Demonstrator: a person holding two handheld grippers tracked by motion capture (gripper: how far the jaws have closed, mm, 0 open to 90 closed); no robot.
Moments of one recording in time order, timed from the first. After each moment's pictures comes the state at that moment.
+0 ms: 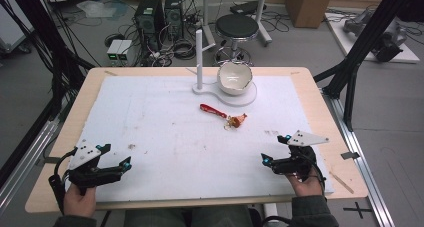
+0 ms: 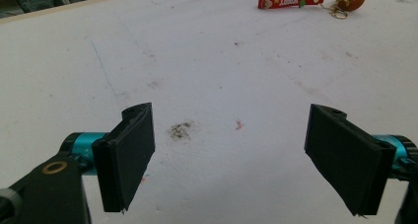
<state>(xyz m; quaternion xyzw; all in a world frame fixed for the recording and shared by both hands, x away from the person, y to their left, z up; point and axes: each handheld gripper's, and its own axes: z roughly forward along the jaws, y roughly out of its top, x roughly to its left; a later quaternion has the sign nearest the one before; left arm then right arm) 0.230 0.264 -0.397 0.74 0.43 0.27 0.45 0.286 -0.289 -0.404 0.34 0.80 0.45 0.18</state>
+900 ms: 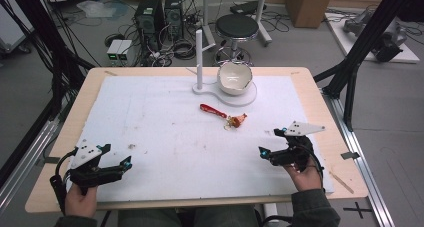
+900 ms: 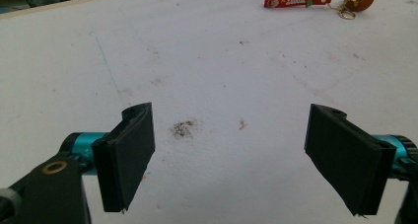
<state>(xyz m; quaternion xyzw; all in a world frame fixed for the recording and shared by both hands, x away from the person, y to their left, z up) 0.232 0.263 -0.399 0.73 0.45 0.27 0.44 0.310 -0.283 -0.390 0.33 0.81 0.45 0.16</state>
